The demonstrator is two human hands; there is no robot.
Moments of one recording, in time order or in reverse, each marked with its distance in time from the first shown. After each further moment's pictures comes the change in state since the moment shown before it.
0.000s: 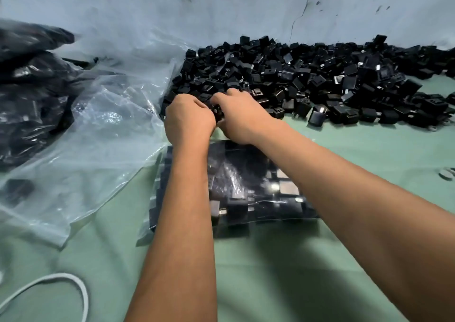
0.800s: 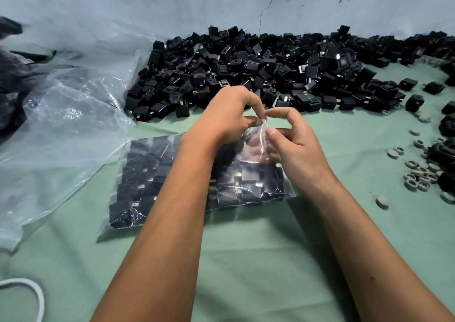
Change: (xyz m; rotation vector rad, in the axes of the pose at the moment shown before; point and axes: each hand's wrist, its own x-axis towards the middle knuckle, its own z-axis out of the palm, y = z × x) left_hand -0.053 0.057 0.043 -0.061 -0.624 0.731; right_hand -0.169 0.056 -0.008 1.230 0.377 0.347
